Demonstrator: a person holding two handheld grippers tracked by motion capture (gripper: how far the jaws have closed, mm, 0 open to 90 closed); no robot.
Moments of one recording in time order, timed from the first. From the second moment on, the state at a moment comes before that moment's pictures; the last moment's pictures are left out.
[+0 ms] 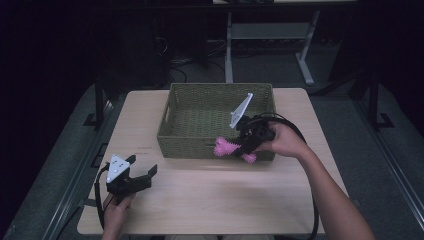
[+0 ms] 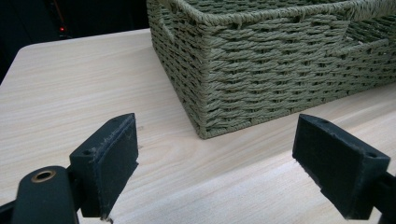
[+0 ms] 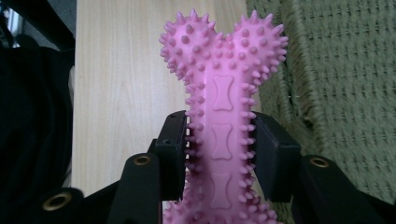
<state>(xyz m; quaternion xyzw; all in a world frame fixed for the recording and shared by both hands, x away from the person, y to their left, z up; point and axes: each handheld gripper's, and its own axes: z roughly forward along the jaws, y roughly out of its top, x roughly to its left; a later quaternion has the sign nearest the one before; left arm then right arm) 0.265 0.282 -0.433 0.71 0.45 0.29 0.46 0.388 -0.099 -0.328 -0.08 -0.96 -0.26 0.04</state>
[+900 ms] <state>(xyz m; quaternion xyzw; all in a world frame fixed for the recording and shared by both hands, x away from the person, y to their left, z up) 0.266 0.282 -0.433 0.71 0.45 0.29 0.46 0.425 -0.097 -0.307 -0.10 -0.96 -0.24 0.03</state>
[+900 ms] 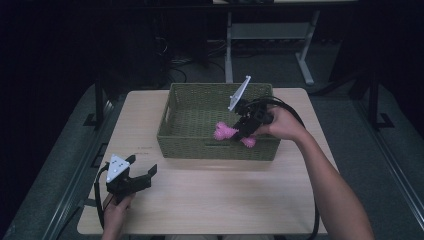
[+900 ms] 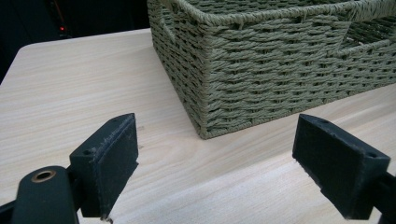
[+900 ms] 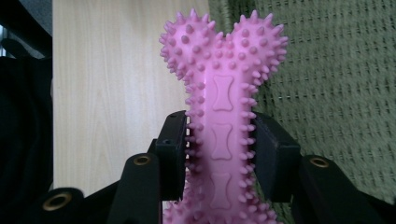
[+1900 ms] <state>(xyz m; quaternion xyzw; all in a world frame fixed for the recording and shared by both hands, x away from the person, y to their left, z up) 0.267 0.284 -0.434 0.71 0.45 0.29 0.46 0.471 -0.101 -0.318 -0.13 -0.96 -0.24 0.04</state>
